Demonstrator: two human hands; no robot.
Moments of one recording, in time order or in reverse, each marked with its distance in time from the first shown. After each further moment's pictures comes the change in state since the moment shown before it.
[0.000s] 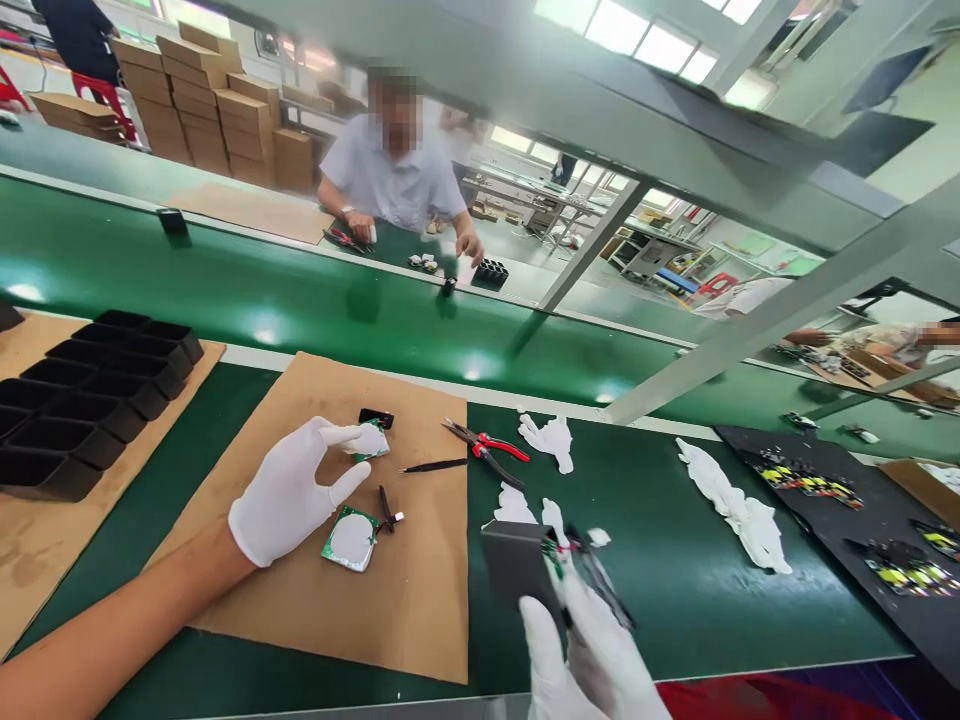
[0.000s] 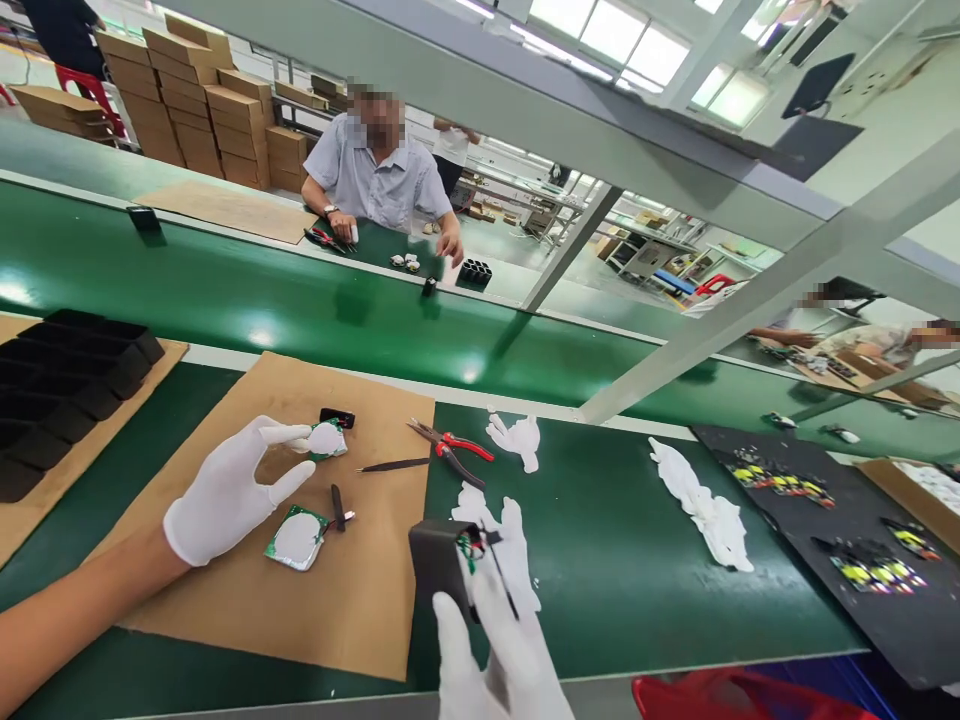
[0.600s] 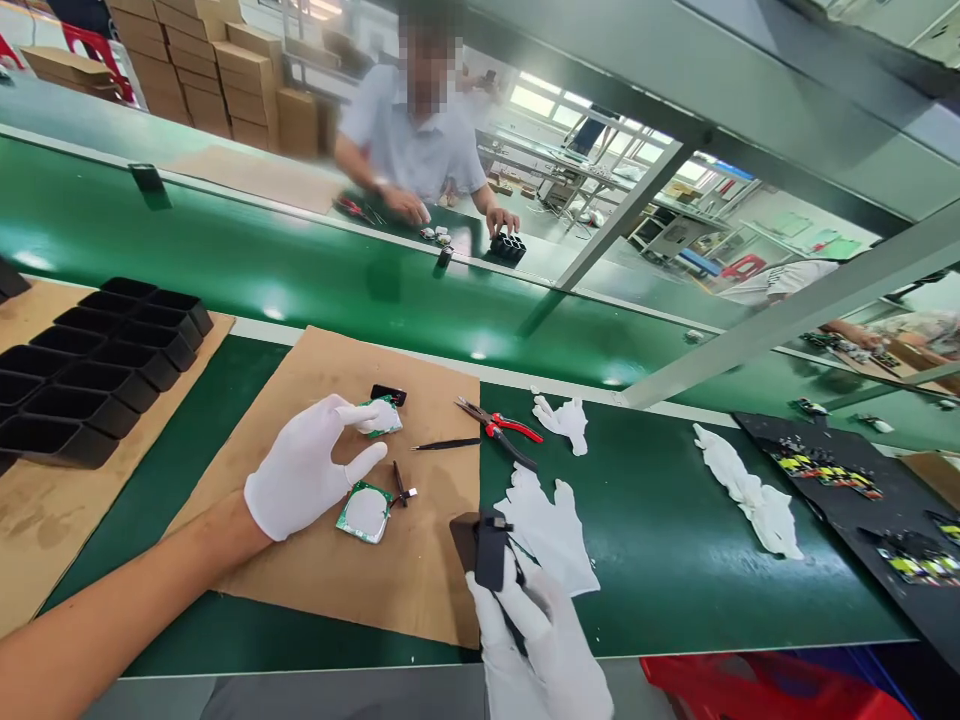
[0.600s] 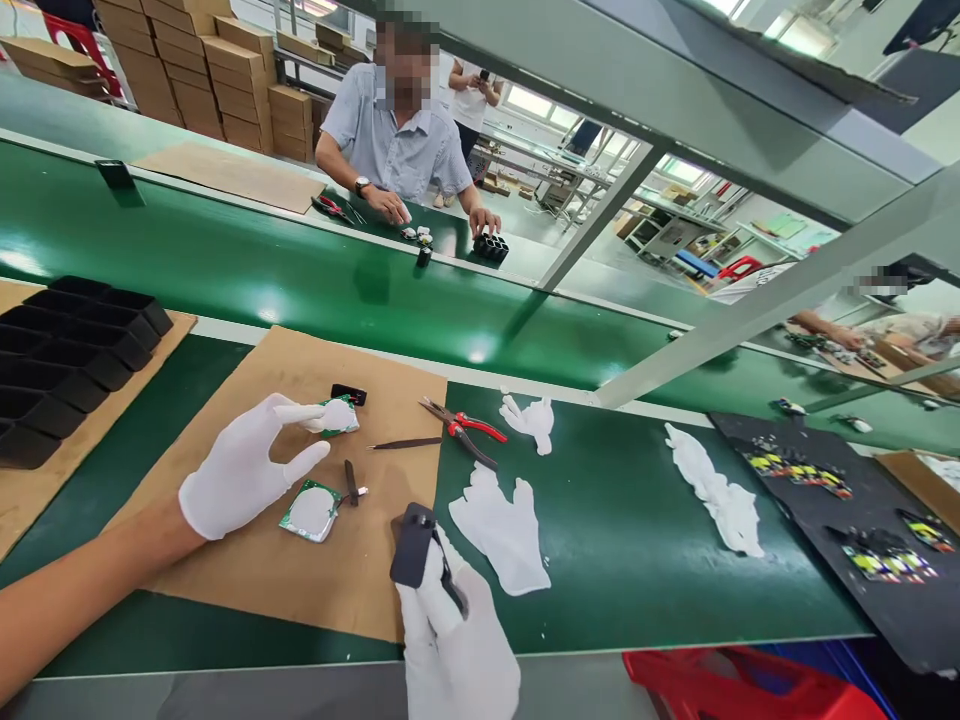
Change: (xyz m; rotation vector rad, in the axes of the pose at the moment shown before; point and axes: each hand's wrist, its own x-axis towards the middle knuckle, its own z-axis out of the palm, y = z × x) left_hand 0.001 -0.001 -0.002 0.024 -0.020 0.014; right_hand -0.028 0.017 0.007 -0.365 -0.359 -0.155
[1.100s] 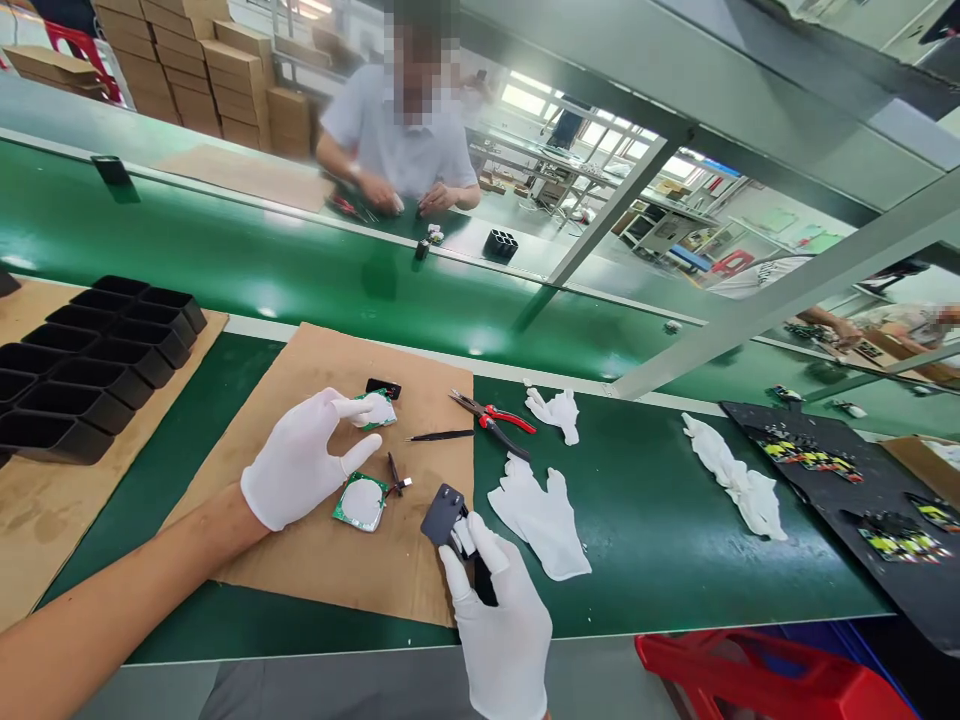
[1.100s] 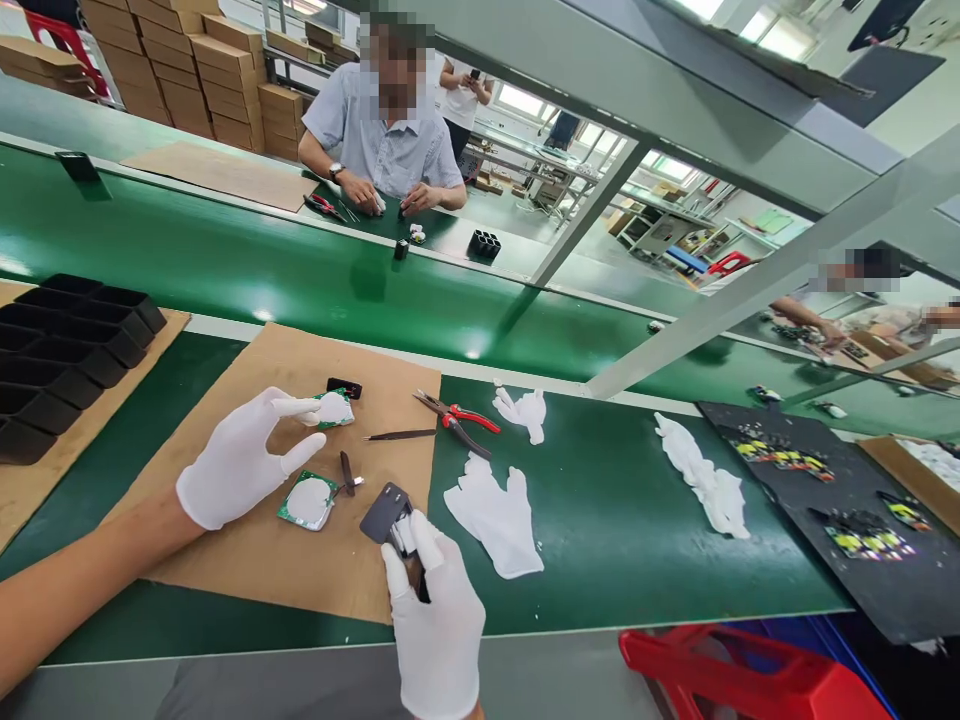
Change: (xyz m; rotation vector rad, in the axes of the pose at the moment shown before) left_hand -0.001 0.000 -0.001 0.043 0.019 0.072; right_hand 0.005 -0.007 0.014 0.147 -0.086 -0.010
